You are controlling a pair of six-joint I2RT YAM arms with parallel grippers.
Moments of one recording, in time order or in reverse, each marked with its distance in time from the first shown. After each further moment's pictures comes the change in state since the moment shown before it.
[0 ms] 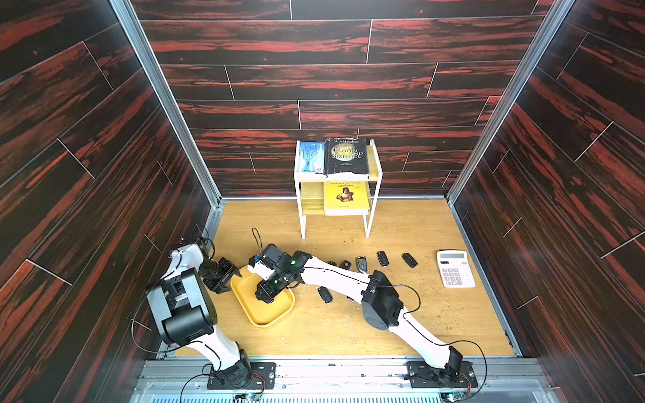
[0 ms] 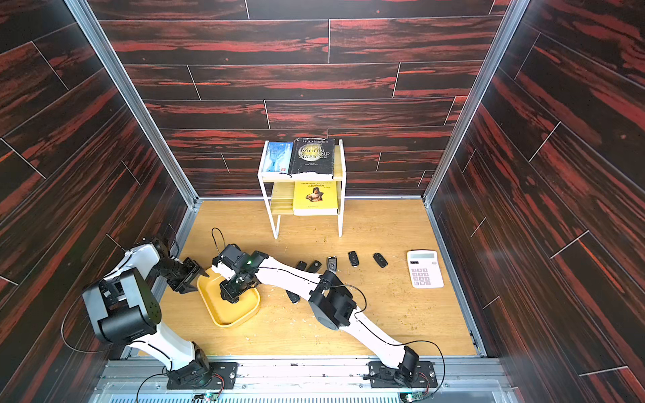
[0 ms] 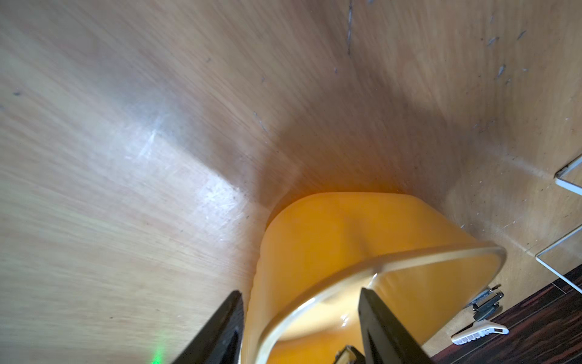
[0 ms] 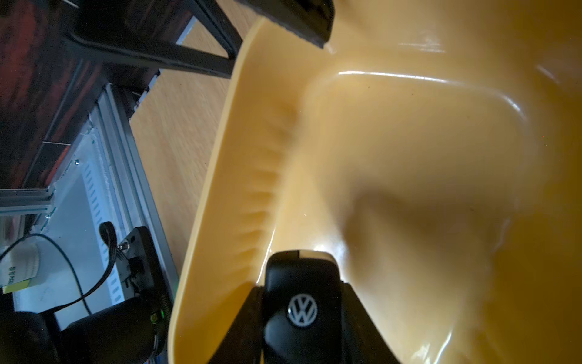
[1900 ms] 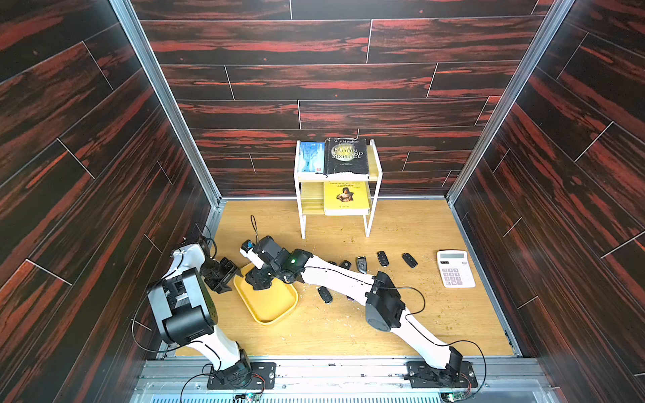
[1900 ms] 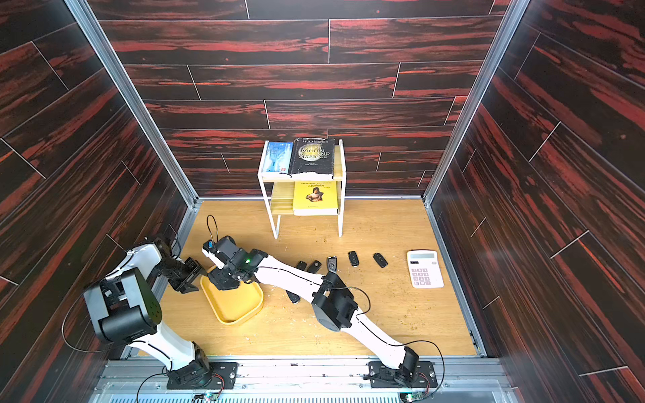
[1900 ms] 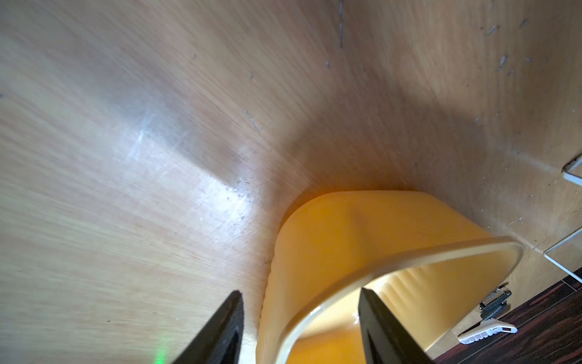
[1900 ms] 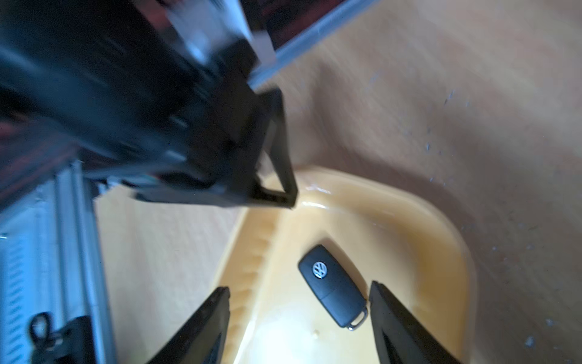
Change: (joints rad) left arm -0.026 0.000 -0.004 0.006 -0.006 0.007; right arm 0.020 -0.071 0.023 0.185 0.266 -0.097
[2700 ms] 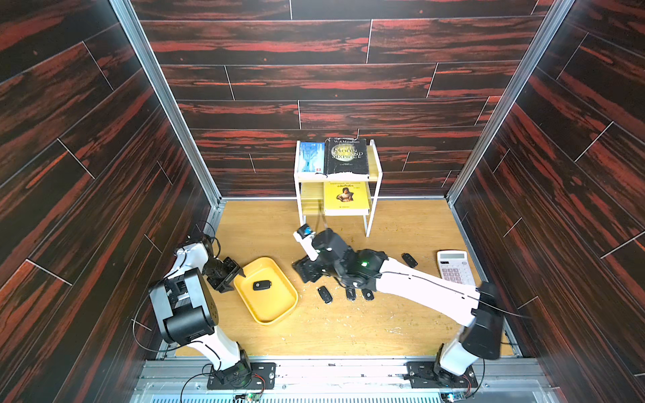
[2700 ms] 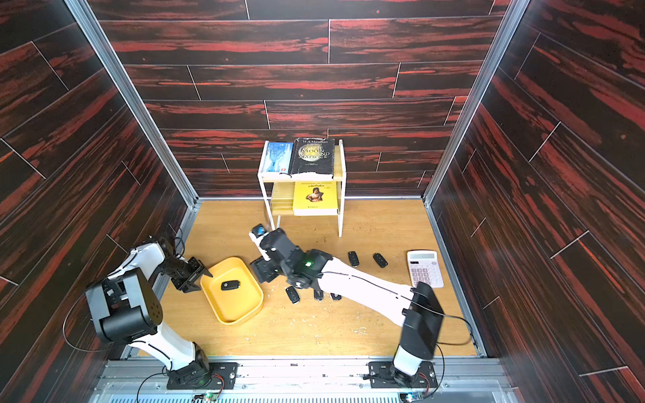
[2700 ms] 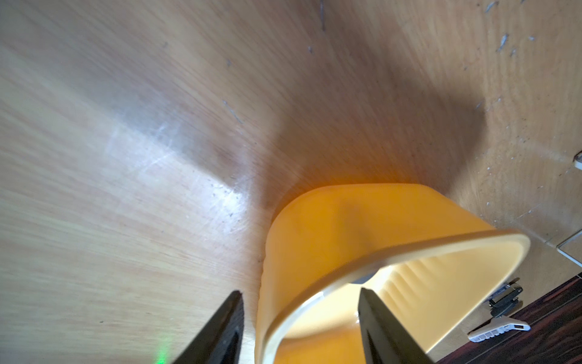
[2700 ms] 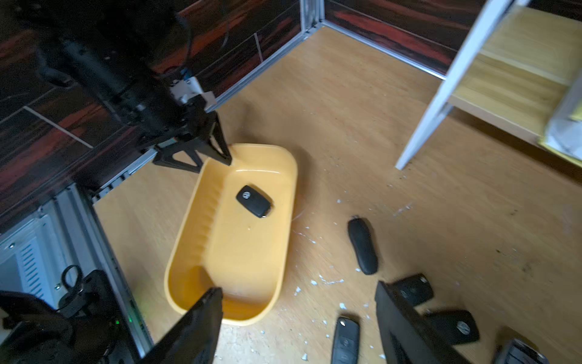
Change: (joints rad) left arm -0.037 -0.003 -0.002 0.001 -0.013 -0.001; right arm -0.097 -0.844 -0.903 0.142 0.226 0.060
